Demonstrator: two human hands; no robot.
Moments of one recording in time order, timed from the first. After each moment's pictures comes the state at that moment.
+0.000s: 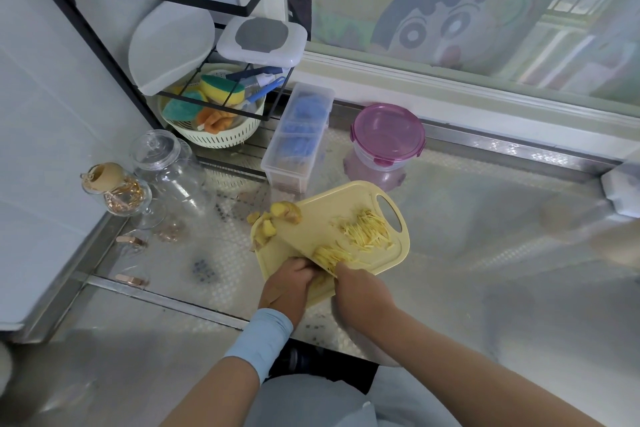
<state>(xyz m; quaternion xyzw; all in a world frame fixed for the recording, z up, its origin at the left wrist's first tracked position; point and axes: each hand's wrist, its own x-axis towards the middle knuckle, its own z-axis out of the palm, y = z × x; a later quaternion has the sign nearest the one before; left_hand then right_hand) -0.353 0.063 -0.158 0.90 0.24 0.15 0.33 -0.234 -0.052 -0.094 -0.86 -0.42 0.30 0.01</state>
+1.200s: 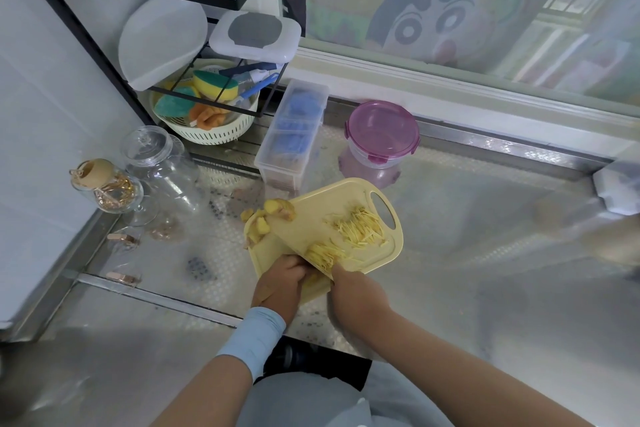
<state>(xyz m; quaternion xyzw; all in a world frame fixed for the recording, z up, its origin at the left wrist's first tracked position) -0.352 0.063 -0.162 0.89 0.29 0.12 0.34 -0.239 -0.060 -0.092 -0.86 -0.42 0.29 0.01</state>
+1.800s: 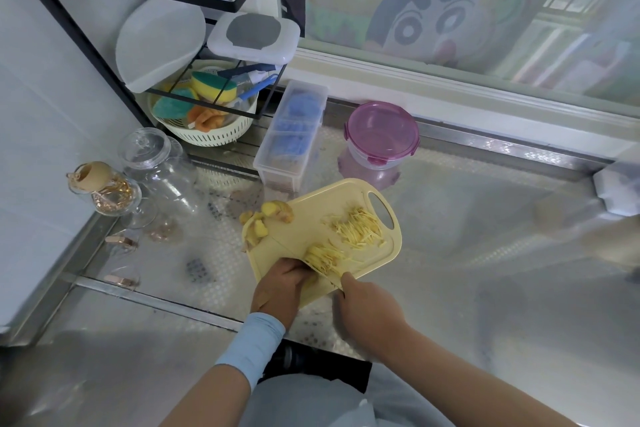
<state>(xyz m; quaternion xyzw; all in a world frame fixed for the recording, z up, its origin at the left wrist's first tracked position) -0.350 0.057 -0.159 0.87 0.30 0.17 0.35 -0.235 -0.086 -0.093 -0.86 -0.43 0.27 0.04</state>
